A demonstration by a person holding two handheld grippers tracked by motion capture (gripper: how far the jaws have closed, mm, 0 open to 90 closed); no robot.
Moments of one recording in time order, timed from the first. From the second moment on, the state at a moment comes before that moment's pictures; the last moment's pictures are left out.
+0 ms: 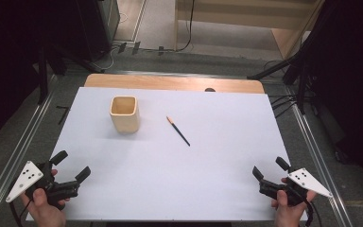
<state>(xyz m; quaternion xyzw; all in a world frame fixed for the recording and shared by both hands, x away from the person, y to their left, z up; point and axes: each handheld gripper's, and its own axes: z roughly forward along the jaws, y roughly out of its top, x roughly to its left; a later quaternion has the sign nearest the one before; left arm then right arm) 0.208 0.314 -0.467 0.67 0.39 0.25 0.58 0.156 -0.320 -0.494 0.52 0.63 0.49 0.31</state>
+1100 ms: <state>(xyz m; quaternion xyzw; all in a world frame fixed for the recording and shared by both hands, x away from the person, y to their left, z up) 0.212 0.305 -0.462 0.69 0.37 0.26 0.56 0.227 -0.253 -0.451 0.45 0.71 0.46 0.27</state>
